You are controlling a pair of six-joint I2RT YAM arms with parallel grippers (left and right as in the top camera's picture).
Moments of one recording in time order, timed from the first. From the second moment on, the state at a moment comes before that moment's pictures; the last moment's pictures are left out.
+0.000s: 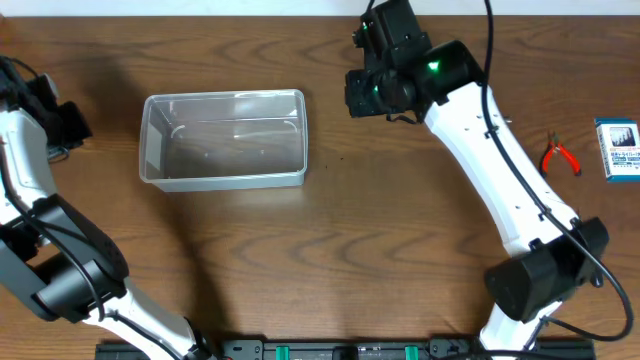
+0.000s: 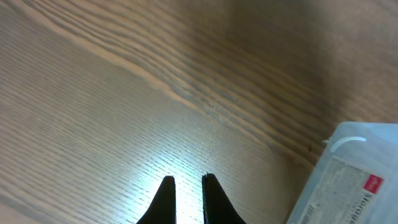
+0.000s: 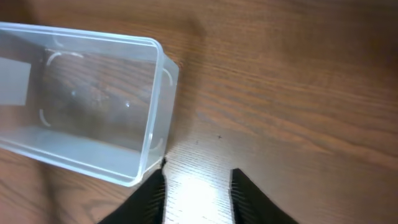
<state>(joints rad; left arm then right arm) 0.57 1.95 1.66 -0.87 0.06 0.06 0.49 1.90 1.96 -1.10 -0.10 0.36</state>
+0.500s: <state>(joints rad) 0.57 1.99 1.66 -0.87 0.12 0.07 0.49 1.92 1.96 -1.11 -0.09 0.35</state>
